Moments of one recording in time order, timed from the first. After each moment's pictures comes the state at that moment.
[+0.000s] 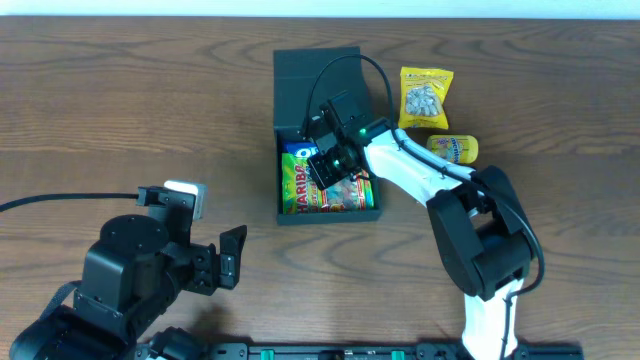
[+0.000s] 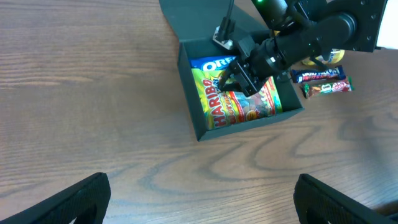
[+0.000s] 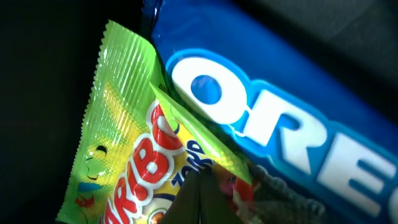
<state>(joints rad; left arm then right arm) -0.45 0.73 1.19 -1.20 -0.01 -0.27 0.54 2.08 1.40 -0.55 -0.37 0.03</state>
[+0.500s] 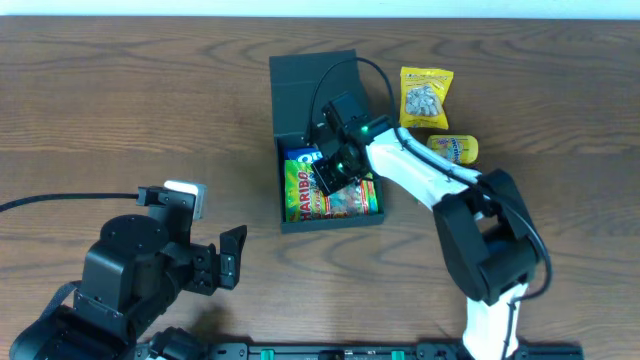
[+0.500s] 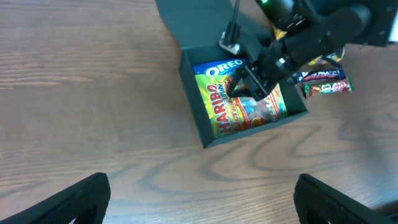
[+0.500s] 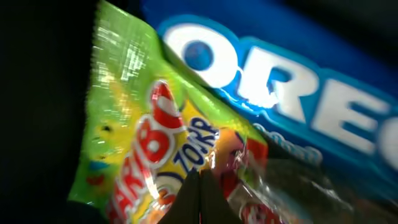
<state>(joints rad) -0.45 0.73 1.19 -1.20 -0.01 -0.27 0.54 2.04 1.41 -0.68 -0.36 0.04</state>
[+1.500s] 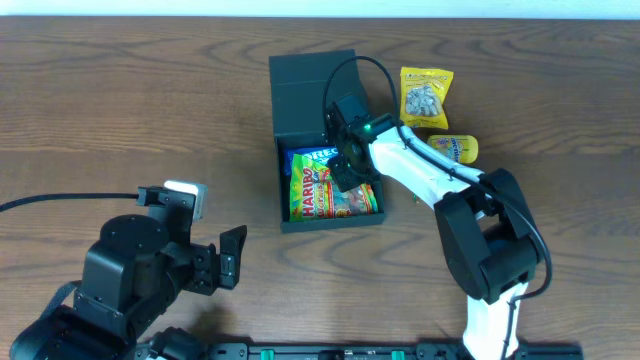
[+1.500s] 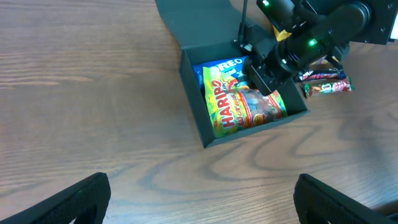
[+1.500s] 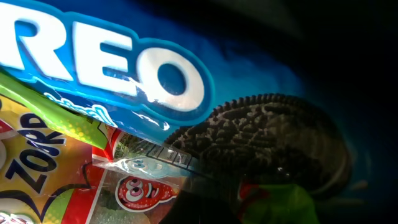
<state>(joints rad) -0.45 0.73 1.19 -1.20 -0.01 -0.27 0.53 2.06 1.41 -0.74 -0.03 0.10</state>
